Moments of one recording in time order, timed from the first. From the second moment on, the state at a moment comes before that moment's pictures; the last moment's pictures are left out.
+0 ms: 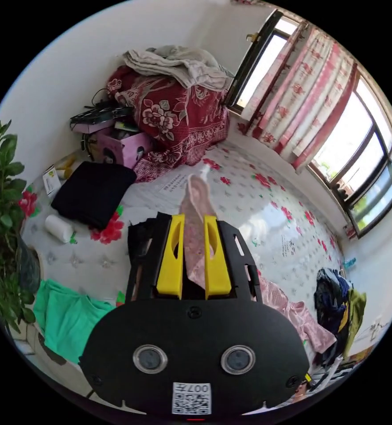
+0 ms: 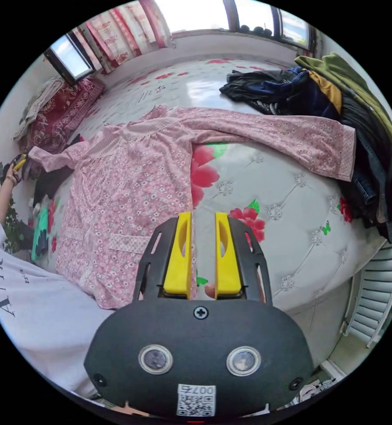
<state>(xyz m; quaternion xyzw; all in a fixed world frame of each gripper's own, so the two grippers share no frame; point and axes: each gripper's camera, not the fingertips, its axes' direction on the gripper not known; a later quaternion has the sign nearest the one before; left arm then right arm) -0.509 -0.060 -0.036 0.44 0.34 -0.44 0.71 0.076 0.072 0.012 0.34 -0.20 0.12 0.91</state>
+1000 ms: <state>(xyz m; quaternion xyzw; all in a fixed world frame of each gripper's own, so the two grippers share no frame) -0.134 0.072 0.101 0.23 0.34 0.00 0.91 0.001 0.138 0.090 0.17 -0.16 -0.01 0.97</state>
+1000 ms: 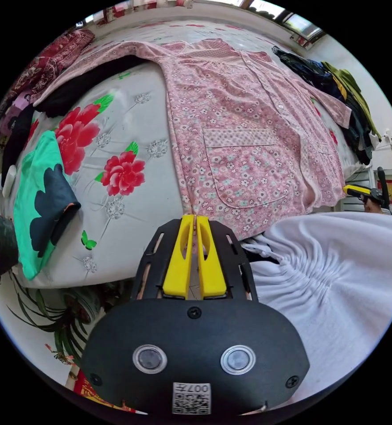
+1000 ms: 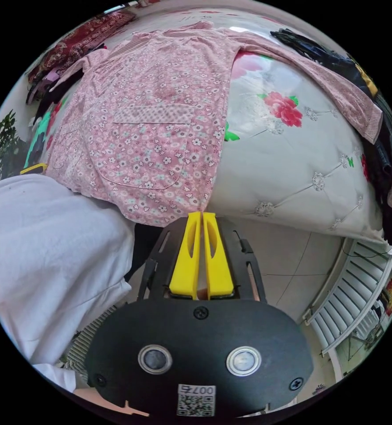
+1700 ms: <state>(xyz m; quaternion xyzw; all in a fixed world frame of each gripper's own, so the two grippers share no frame) -0.638 -0.065 0.167 0.37 0.46 -0.41 0.70 -0.086 0.075 -0.072 0.36 -0.15 -0.05 0.92</state>
